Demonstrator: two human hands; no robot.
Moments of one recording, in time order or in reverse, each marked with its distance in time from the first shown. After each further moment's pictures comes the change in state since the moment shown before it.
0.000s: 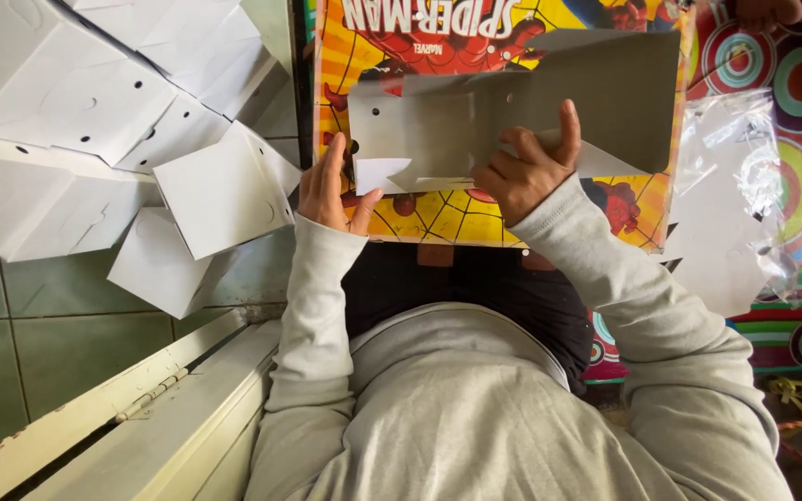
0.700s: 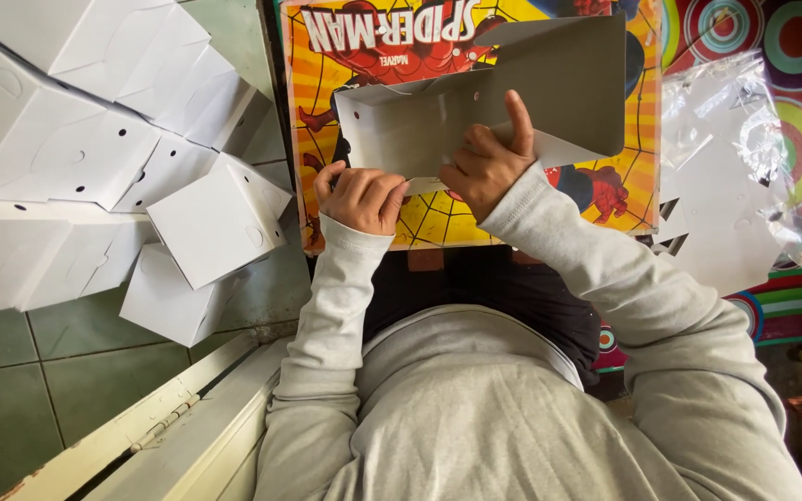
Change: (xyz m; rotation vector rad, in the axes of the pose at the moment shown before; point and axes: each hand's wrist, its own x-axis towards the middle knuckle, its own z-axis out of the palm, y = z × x) left_hand 0.025 0.030 0.047 0.167 0.029 0.295; right_hand 0.019 -0.005 -0.007 -0.071 -0.062 -0.017
